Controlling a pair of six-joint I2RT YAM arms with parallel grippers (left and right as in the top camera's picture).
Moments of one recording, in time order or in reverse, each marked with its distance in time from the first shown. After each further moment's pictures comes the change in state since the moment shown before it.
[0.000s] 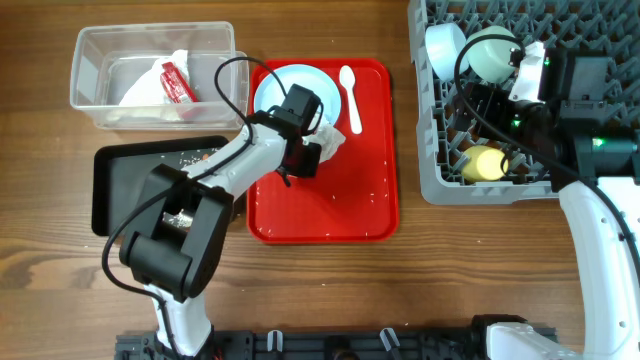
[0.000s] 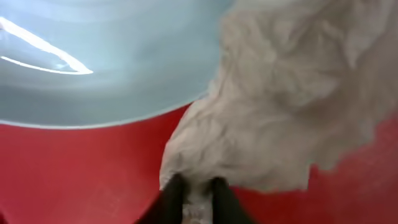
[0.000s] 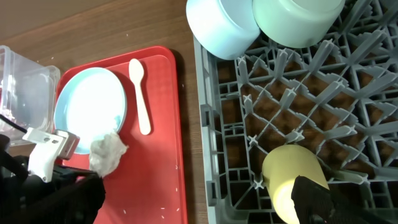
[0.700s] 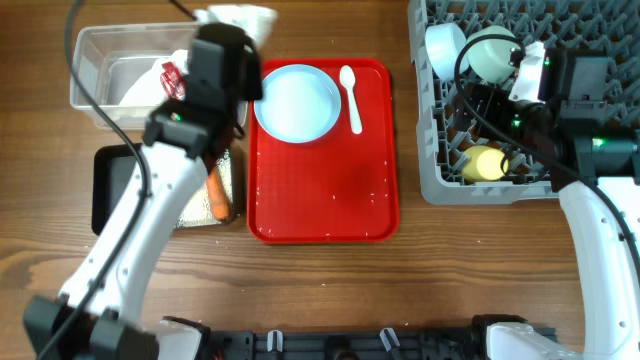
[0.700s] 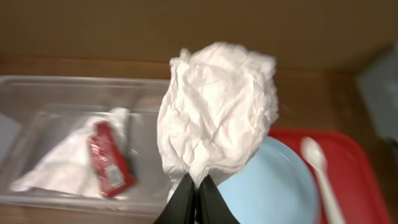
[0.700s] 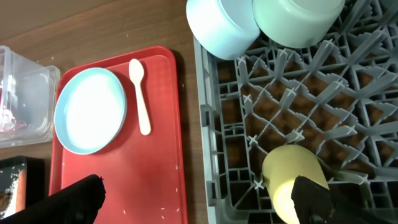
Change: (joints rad) left arm 0.170 -0.454 0.105 0.152 -0.342 -0.014; right arm 0.000 0.000 0.000 -0.002 0.000 0.000
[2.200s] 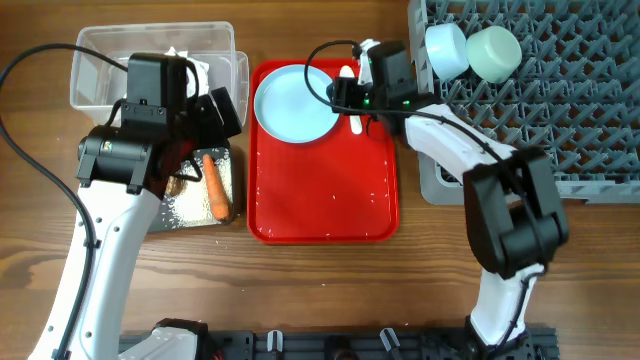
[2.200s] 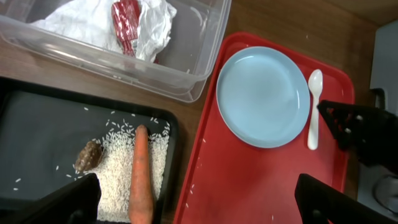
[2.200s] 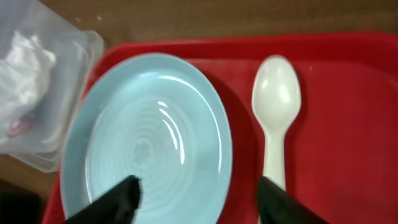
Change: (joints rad) left arm 0.142 -0.179 0.011 -0.502 0.224 -0.250; right arm 0.381 0.731 -0.001 0.834 -0.068 0.148
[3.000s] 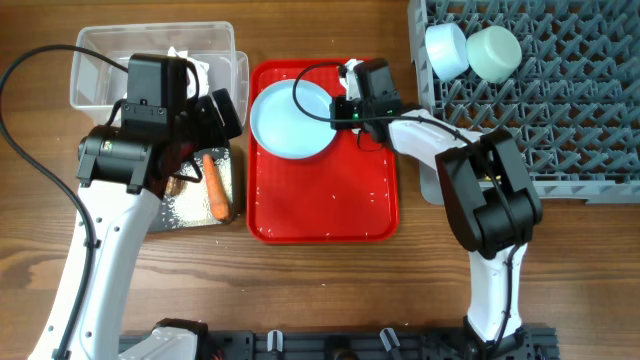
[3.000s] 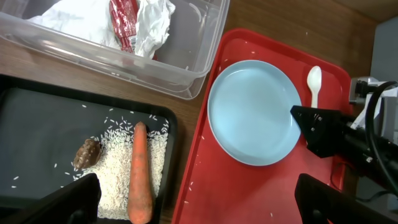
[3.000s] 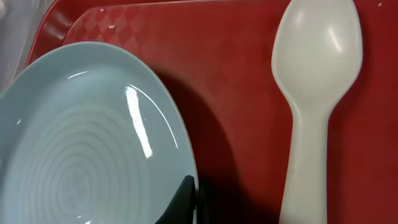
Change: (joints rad) left arm 0.000 0.000 0.000 -0.007 0.008 0.000; right arm 0.023 0.134 0.007 0.060 -0.011 -0.057
